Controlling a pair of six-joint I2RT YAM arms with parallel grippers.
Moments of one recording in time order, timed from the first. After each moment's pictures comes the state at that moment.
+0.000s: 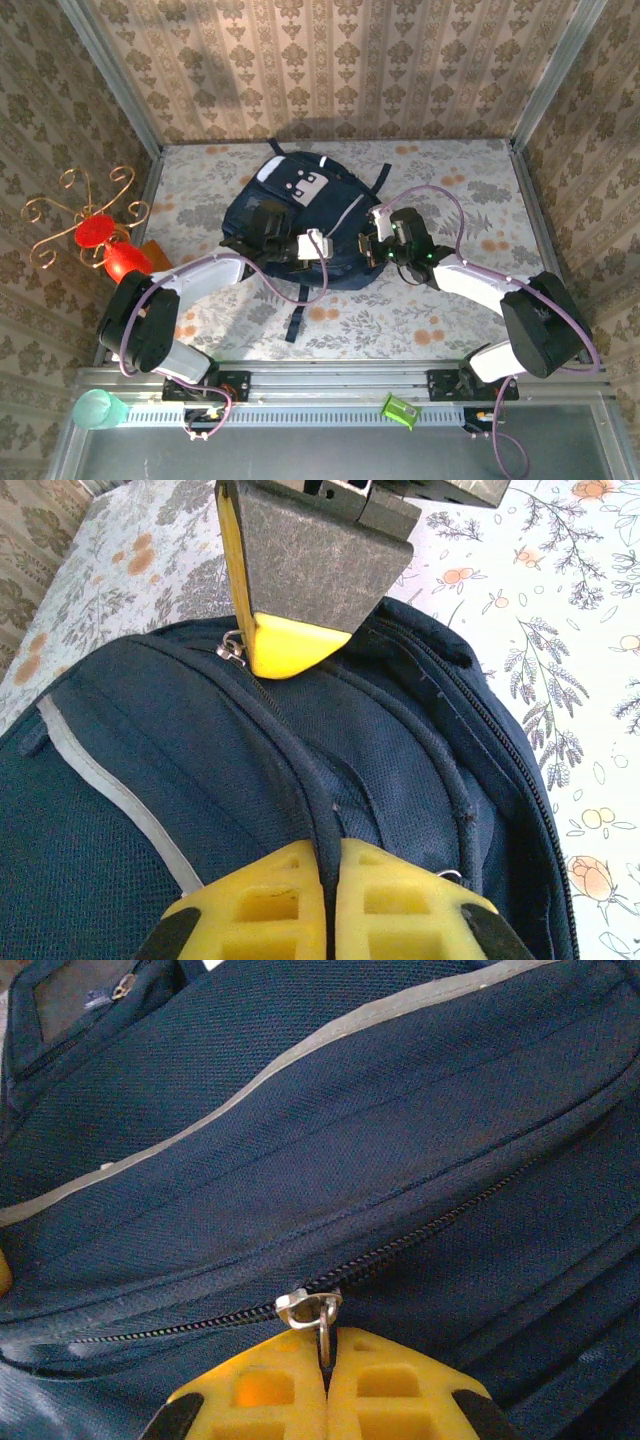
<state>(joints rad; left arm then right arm) -0.61 1.48 0.83 -0.03 0.60 0.89 0.47 1.44 0.71 0.10 -0.18 0.21</state>
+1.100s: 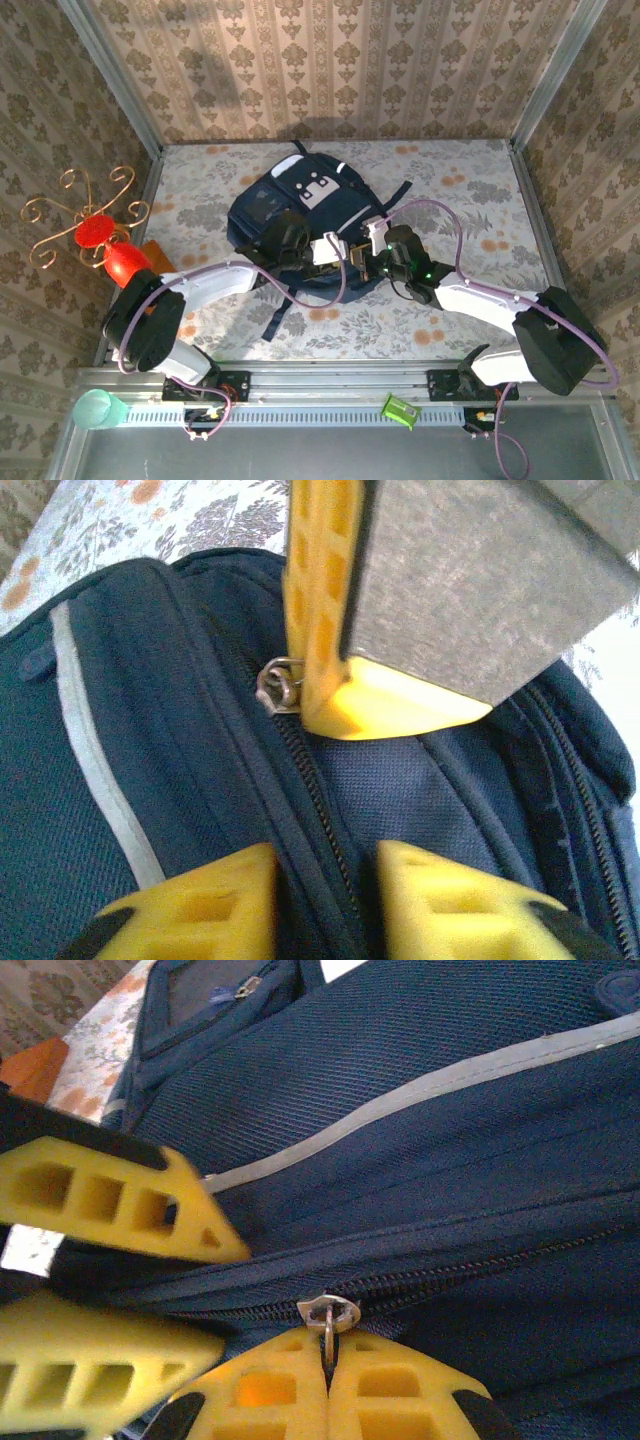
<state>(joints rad) -0.75 1.50 0.82 0.02 0.36 0.68 0.61 1.33 0.61 0.20 -0.12 0.29</state>
